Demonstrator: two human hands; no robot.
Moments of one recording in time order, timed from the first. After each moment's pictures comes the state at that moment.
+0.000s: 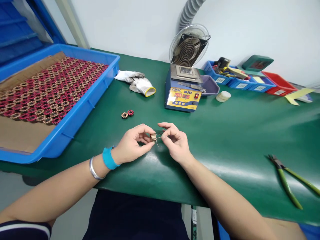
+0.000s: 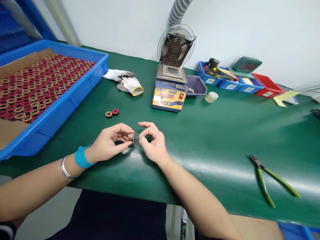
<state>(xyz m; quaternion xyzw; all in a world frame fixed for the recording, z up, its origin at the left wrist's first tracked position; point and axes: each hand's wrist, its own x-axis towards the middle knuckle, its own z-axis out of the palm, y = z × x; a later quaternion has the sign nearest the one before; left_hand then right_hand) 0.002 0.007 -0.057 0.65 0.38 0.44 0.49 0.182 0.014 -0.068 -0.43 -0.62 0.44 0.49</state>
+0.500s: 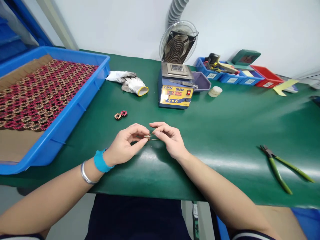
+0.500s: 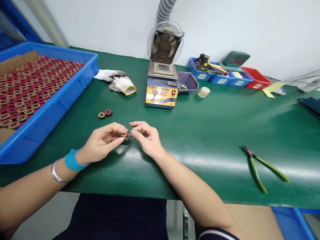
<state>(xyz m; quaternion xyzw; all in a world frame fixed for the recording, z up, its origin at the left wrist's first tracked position) -0.002 0.009 -0.059 0.67 0.34 0.44 0.49 0.182 0.017 -0.066 -0.40 -0.58 0.51 0.48</state>
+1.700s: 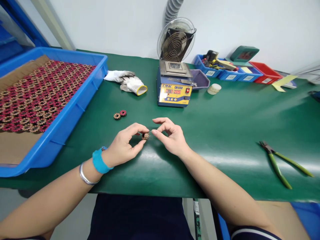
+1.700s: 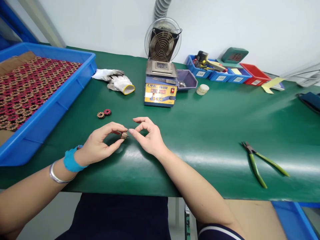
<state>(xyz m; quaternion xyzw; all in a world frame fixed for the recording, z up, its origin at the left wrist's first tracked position) -0.007 0.010 -0.053 0.81 0.33 0.40 0.27 0.187 0.020 -0.067 -0.44 -0.65 0.40 0.47</state>
